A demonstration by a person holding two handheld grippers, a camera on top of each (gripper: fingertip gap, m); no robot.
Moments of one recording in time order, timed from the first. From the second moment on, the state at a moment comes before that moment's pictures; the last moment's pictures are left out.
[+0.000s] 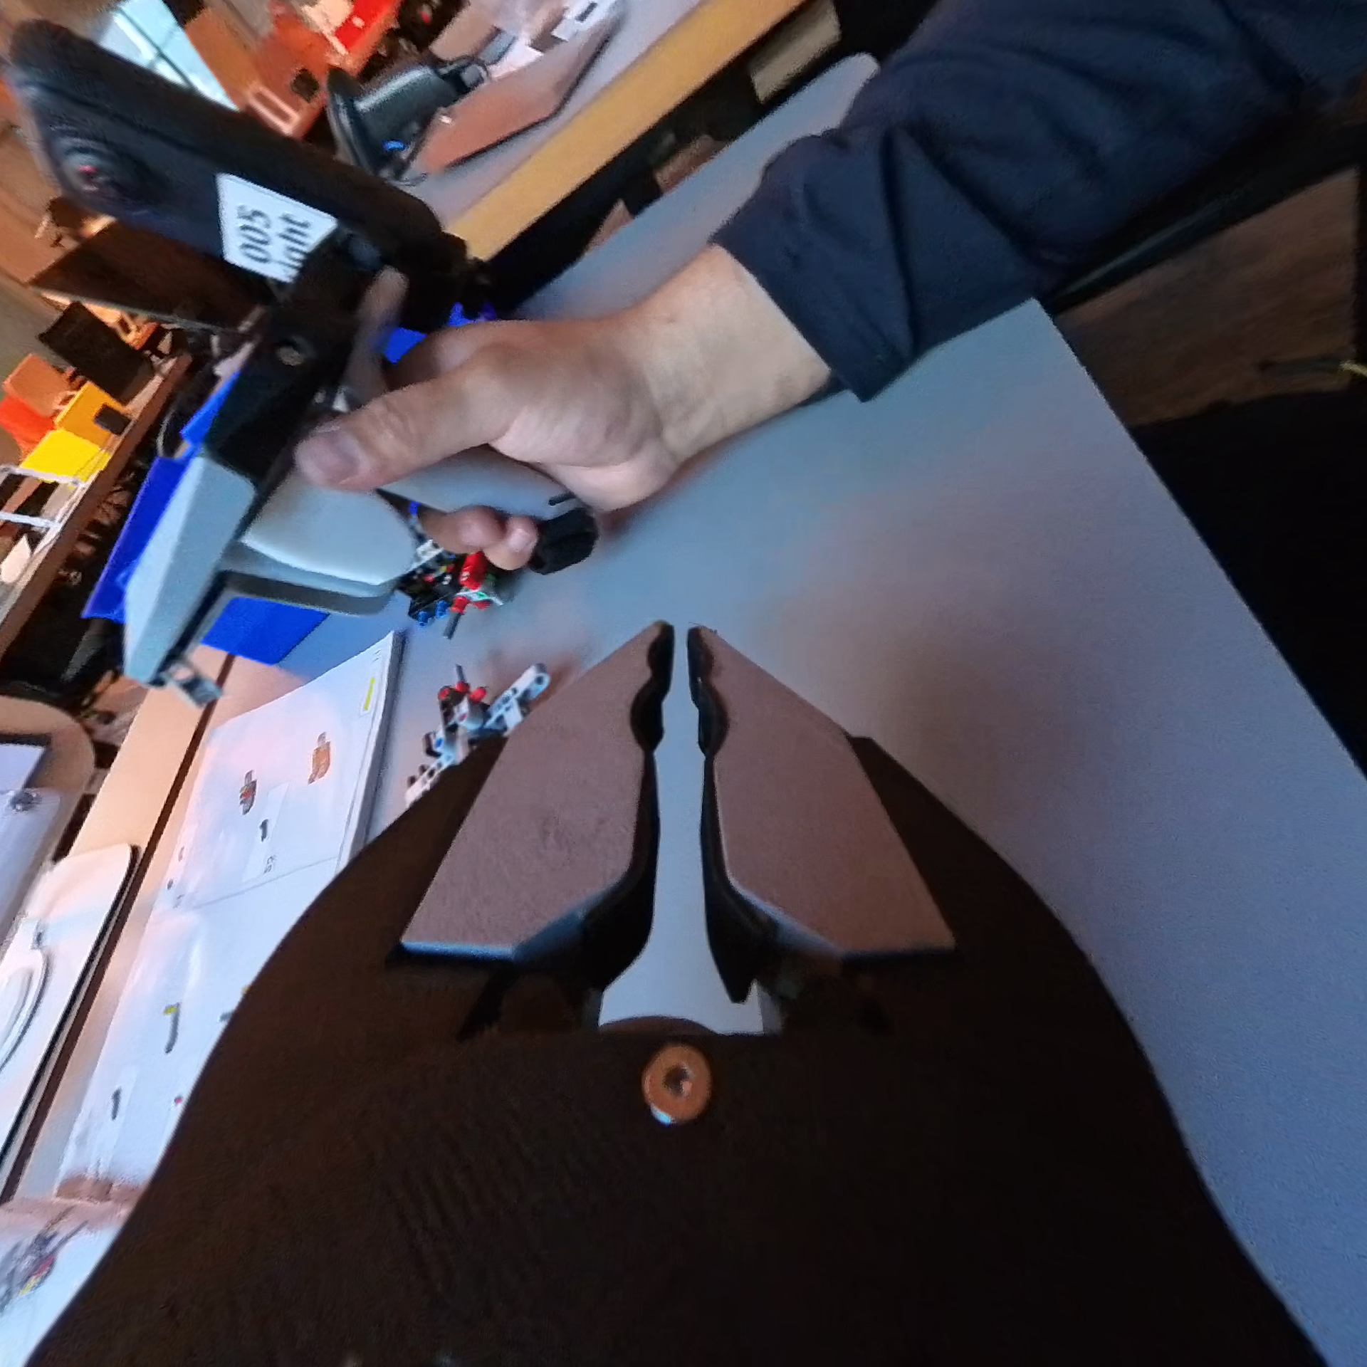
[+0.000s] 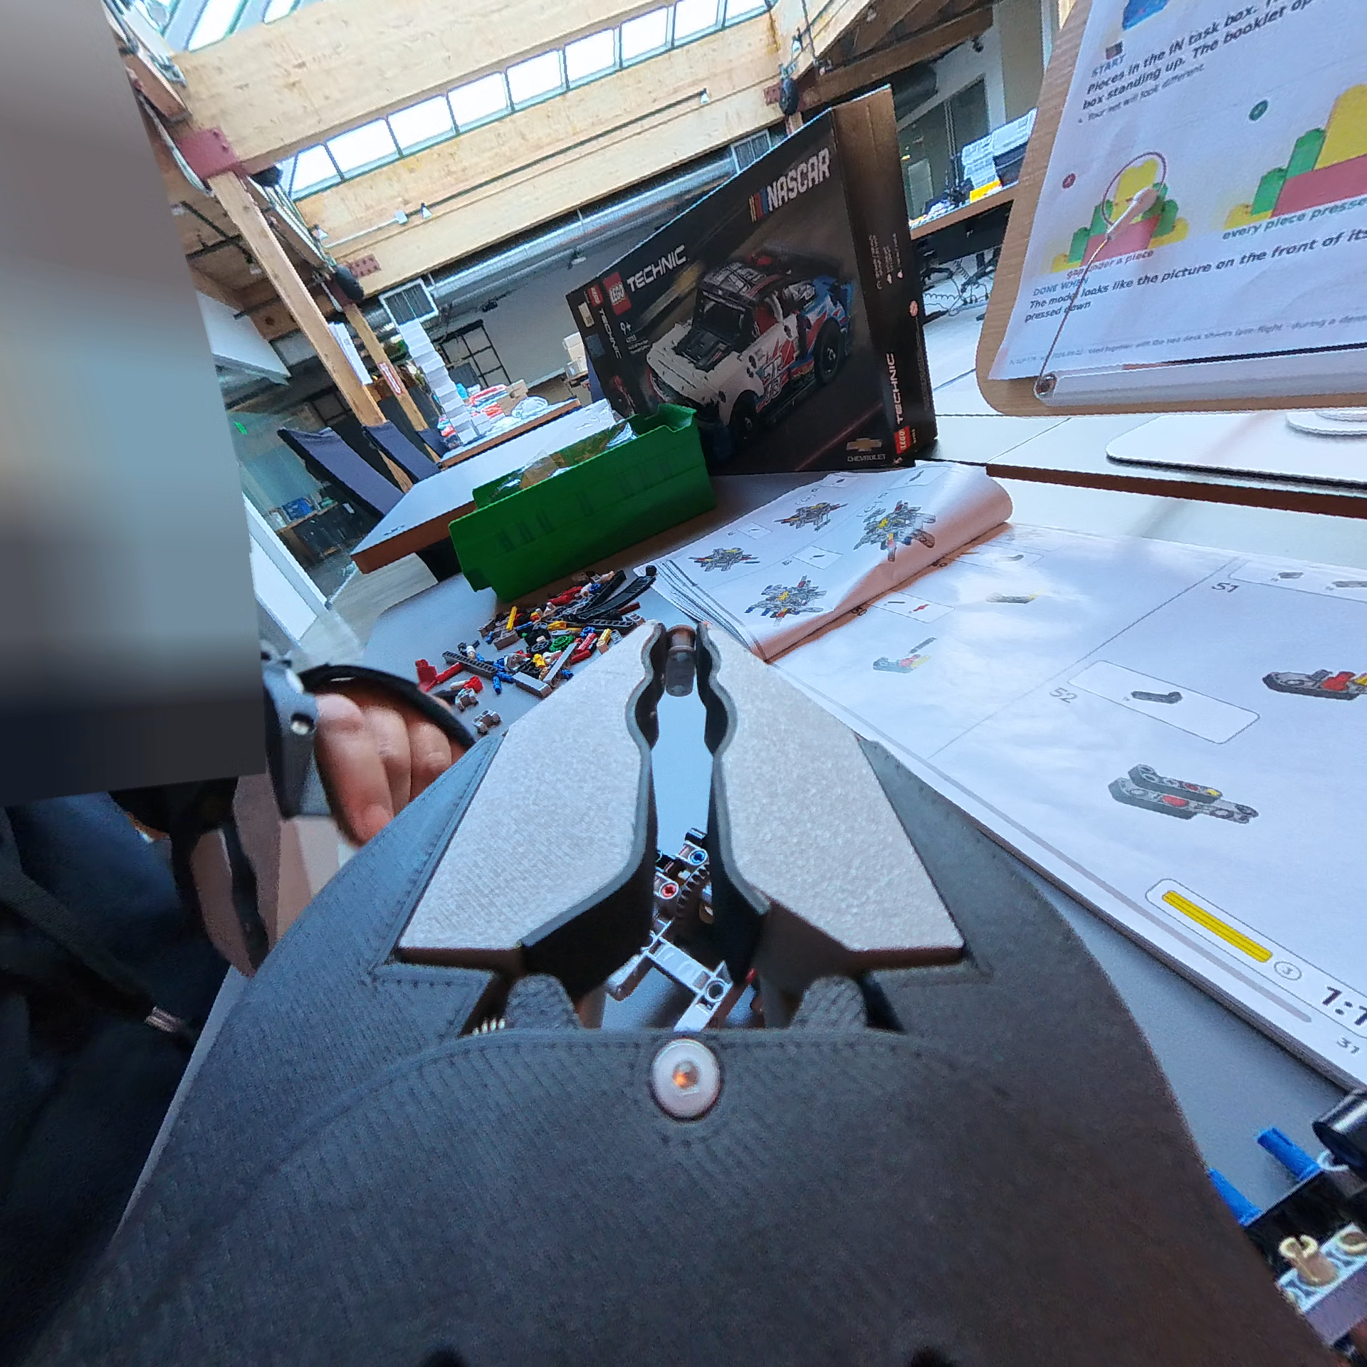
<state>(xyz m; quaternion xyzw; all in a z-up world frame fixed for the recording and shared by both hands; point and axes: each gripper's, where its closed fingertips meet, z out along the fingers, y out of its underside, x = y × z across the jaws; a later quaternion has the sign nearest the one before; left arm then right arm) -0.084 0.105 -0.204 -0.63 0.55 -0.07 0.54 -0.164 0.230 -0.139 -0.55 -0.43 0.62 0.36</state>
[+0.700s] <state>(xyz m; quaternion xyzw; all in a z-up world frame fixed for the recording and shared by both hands) -0.080 0.097 -0.223 -0.60 0.62 -0.01 0.51 -0.167 0.230 -0.146 -0.55 -0.43 0.62 0.34</state>
